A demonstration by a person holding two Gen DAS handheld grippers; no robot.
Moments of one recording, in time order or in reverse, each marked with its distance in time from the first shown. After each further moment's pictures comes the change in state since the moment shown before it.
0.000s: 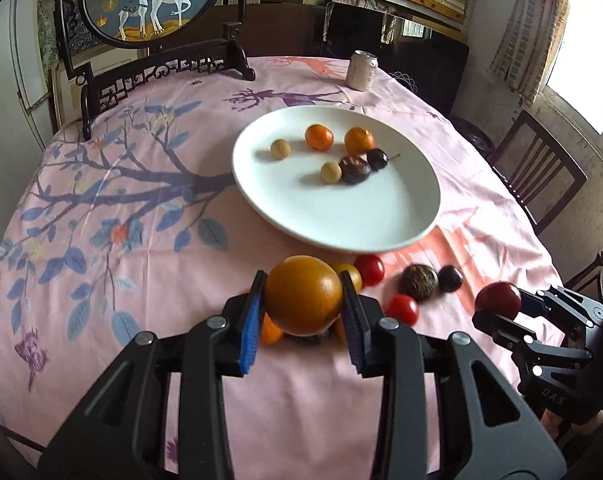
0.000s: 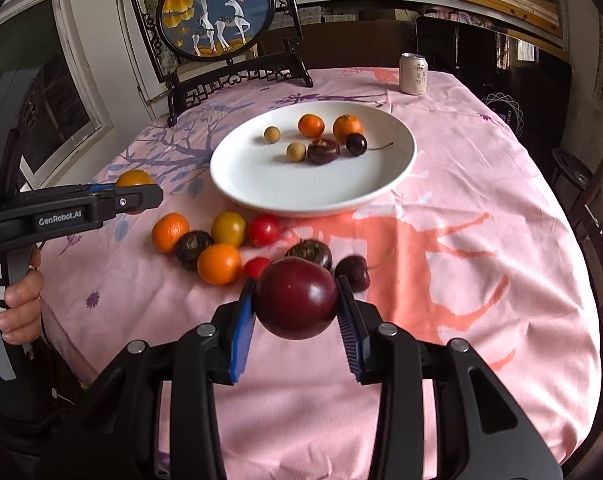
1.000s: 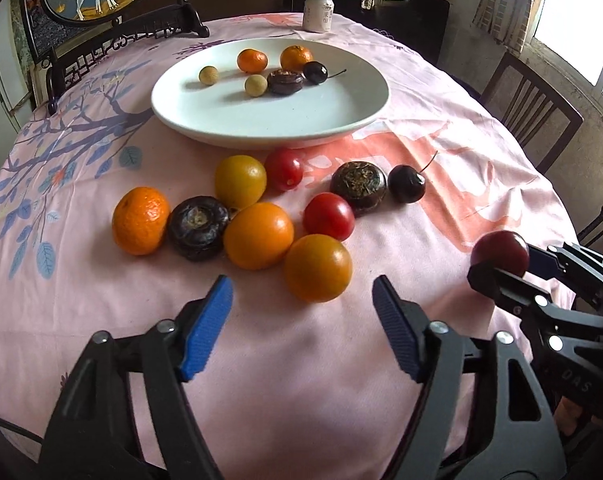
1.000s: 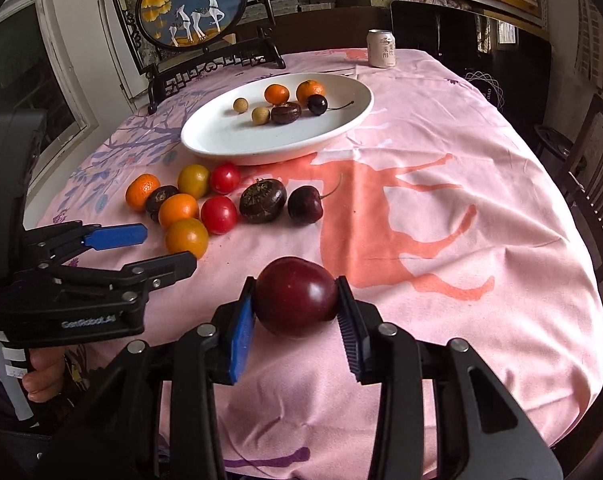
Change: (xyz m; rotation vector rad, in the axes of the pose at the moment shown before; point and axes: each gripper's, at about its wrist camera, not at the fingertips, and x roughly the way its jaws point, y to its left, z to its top) left arm 0.041 -0.079 -0.078 0.071 0.100 -0.004; right arm -0.013 -0.029 -0.060 0.065 0.024 -0.039
